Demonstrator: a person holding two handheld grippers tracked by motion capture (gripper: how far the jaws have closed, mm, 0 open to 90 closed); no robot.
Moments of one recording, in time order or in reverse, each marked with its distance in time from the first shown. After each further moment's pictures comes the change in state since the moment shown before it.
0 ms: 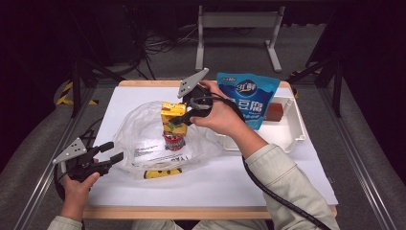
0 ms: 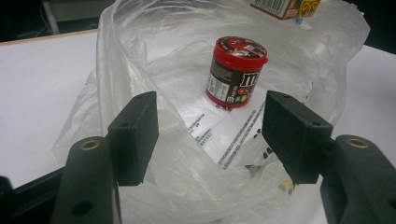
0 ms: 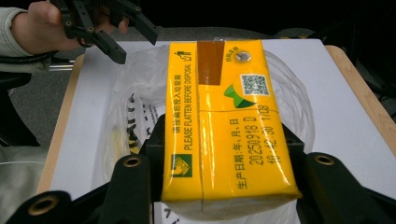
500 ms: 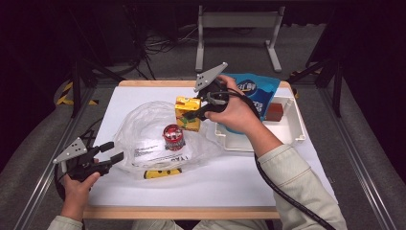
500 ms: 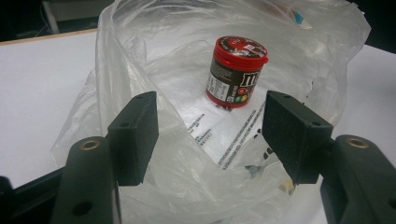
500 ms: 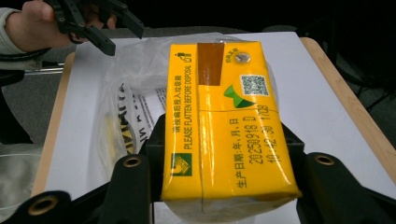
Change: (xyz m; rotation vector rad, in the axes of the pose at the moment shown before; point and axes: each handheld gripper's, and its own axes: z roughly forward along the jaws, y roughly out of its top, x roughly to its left) left arm 0.000 0.000 0.001 0.001 0.001 -0.002; right arm -0.007 -0.014 -0.035 -0.005 -0.044 0.026
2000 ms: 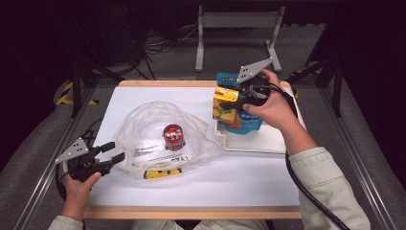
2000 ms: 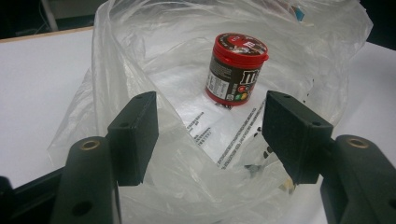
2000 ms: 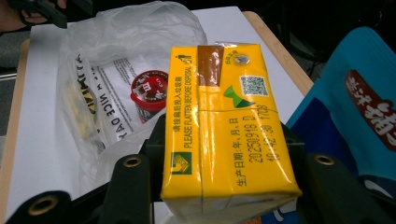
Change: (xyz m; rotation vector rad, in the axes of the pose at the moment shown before) left arm -0.001 0.000 0.002 0.008 0.001 0.003; right arm -0.027 -0.058 -0.074 0.006 -0.141 0.087
